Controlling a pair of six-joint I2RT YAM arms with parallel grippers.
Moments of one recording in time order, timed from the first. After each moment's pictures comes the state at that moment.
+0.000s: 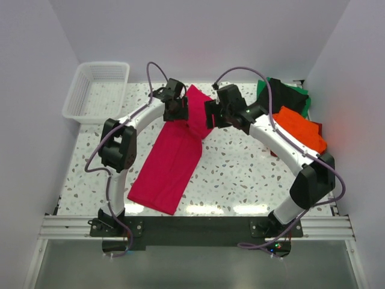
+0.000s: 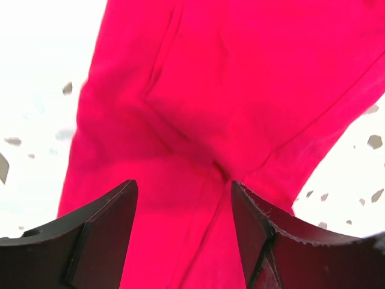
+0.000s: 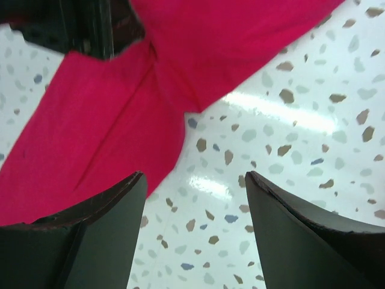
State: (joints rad) left arm -0.45 2.13 1.78 -0.66 -0.06 -0.47; right arm 0.56 1.62 1.52 -0.65 0.13 0.31
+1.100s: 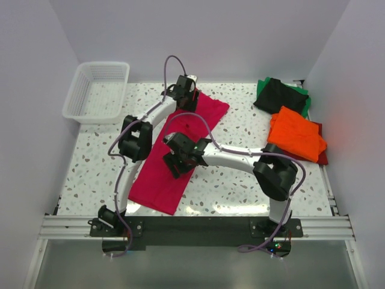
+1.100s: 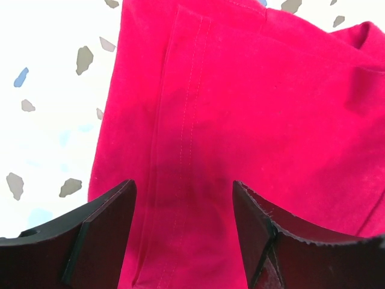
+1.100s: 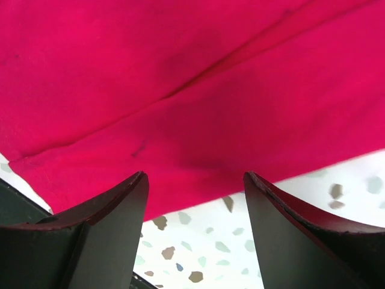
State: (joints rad) left arm -0.45 2.48 2.17 -0.48 -0.11 -0.14; right arm 1.01 1.87 1.36 -0.53 0.04 0.36
